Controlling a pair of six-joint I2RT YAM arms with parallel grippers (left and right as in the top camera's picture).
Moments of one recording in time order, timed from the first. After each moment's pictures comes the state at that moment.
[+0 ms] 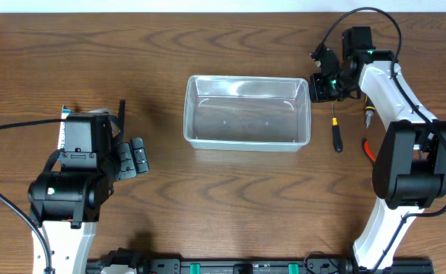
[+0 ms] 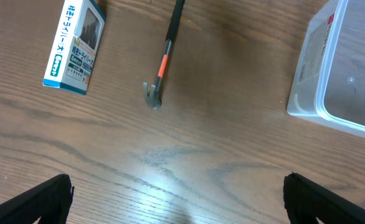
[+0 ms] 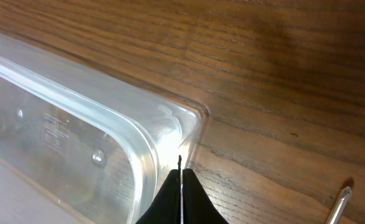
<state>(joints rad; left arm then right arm) -0.06 0.99 1.11 -1.17 -0.14 -0.25 0.02 2.07 1.59 -0.84 -0.42 -0.13</state>
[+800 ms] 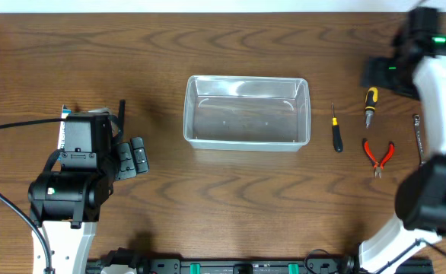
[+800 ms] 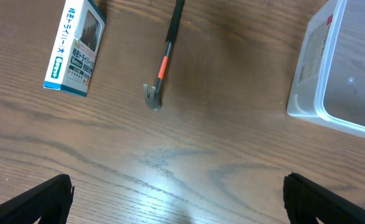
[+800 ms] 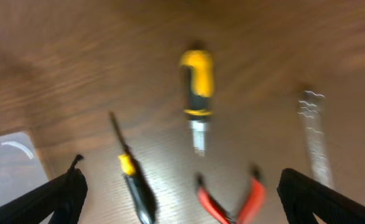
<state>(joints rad) -0.06 0.99 1.11 -1.16 -0.14 -0.24 -0.19 1.89 1.76 -1.13 0.07 0.15</state>
